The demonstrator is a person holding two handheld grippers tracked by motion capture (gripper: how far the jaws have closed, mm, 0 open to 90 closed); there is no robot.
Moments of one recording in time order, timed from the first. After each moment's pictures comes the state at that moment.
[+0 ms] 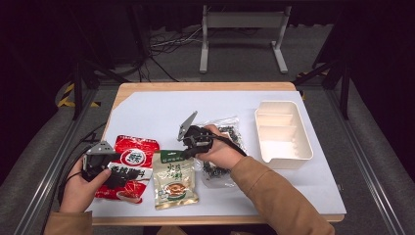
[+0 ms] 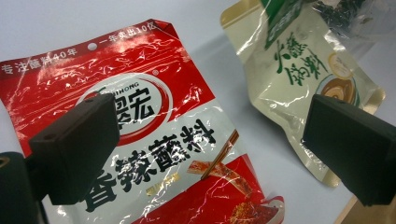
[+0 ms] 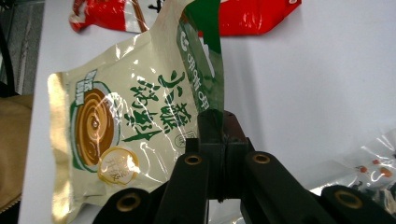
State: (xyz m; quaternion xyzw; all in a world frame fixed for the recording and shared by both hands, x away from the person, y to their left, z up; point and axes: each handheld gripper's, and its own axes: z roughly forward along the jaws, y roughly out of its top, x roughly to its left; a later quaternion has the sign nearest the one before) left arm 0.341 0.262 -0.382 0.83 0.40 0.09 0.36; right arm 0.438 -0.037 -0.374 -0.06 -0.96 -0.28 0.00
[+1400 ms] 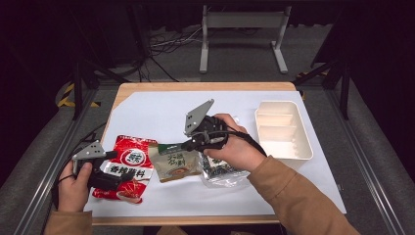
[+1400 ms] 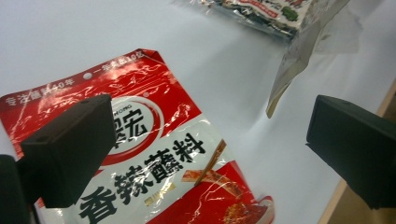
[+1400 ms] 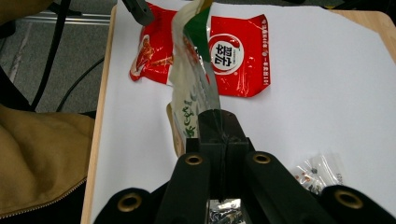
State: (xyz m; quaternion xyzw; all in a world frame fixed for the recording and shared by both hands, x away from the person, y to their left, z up) left arm 0.331 0.277 -0.375 0.83 0.35 0.10 0.42; right arm 0.385 -0.061 -0.273 -0.01 -0.94 -0.34 -0.07
